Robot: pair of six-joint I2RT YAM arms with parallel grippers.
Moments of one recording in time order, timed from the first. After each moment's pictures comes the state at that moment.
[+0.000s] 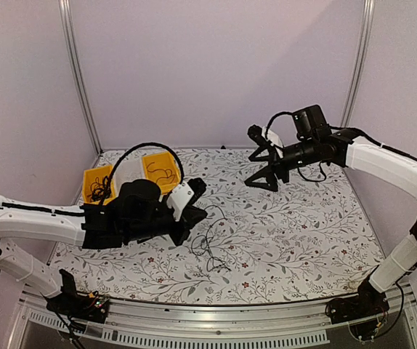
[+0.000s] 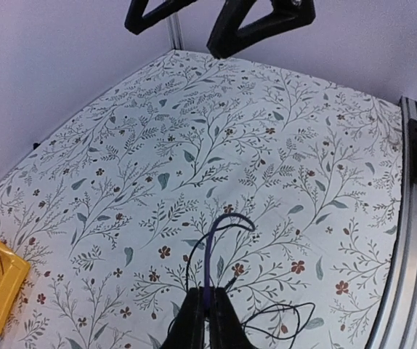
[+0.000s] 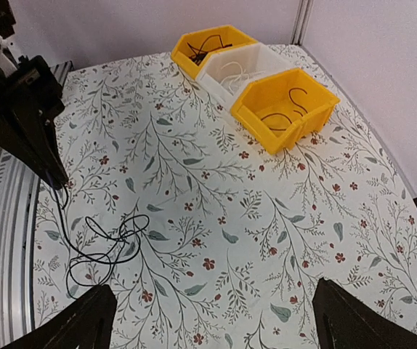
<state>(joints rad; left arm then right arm) -1.12 1.33 0.76 0.14 -0.16 0.02 0.59 1.56 1.32 -0.47 -0.61 -0.51</state>
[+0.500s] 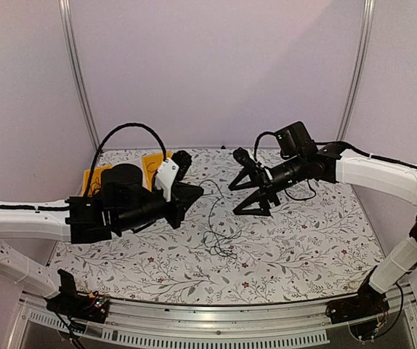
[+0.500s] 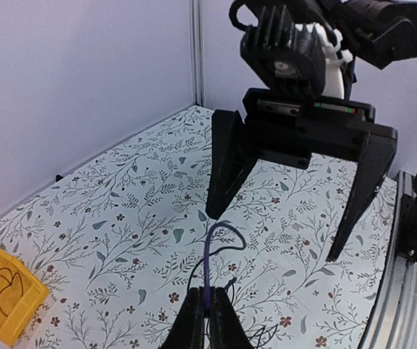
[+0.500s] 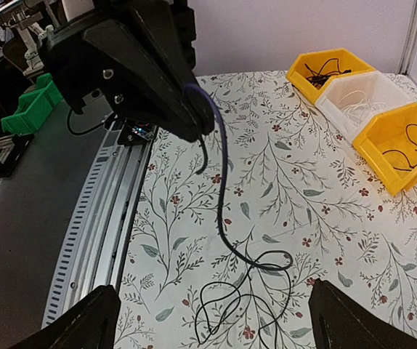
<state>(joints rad) -1.12 1.25 0.82 0.19 -0.23 -0.06 0.70 1.57 1.27 -0.44 -0.87 -0.46</state>
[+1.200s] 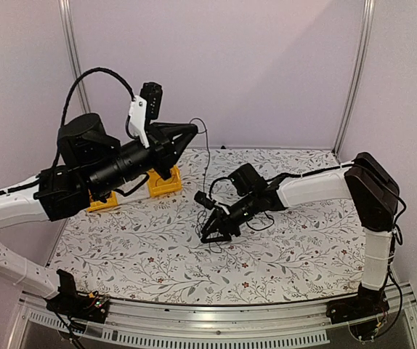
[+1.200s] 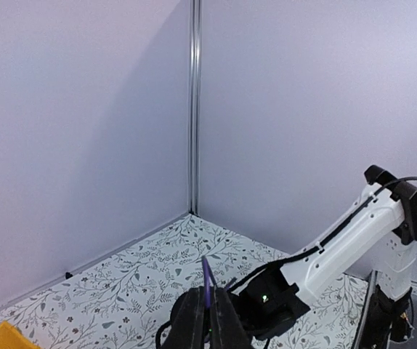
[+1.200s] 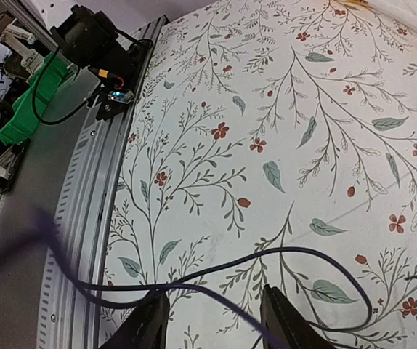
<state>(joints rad) -1.12 1.18 1.08 0.18 -0.22 -0.05 0.85 1.99 1.29 -0.14 -0.85 -0.22</state>
